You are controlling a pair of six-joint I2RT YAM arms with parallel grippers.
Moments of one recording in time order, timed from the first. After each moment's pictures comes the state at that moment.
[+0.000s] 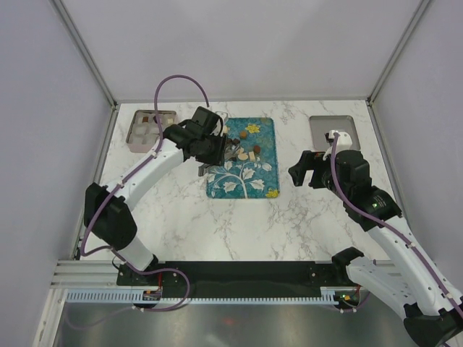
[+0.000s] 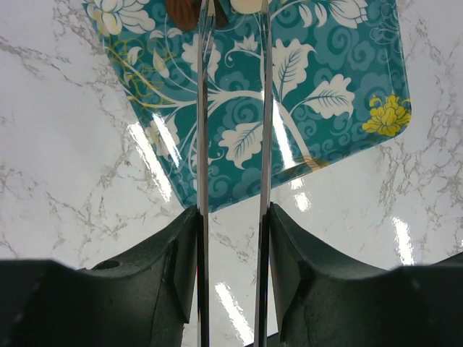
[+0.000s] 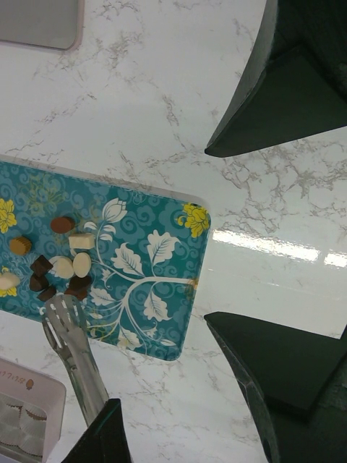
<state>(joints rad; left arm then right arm) -0.57 1.62 1.49 -0.82 0.00 -0.24 0.43 0.81 0.91 -0.54 0.04 0.38</state>
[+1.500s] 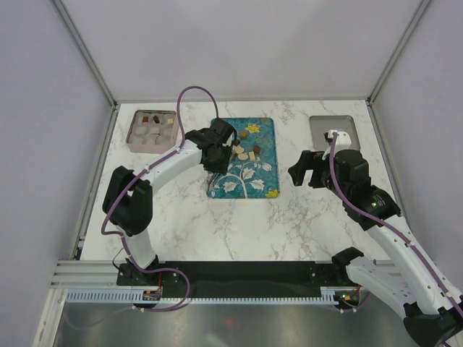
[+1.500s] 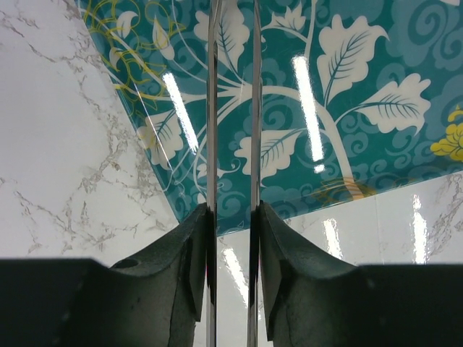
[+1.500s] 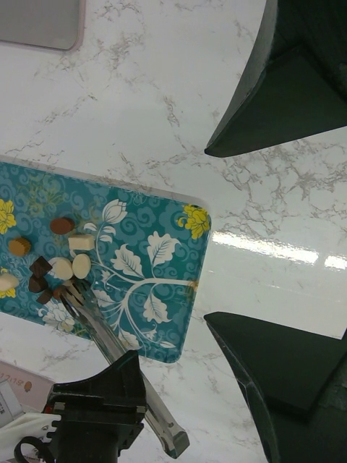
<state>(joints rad) -0.62 1.80 1.45 -0.77 -0.10 -0.32 0.43 0.82 0.91 -0.53 0.04 0.37</state>
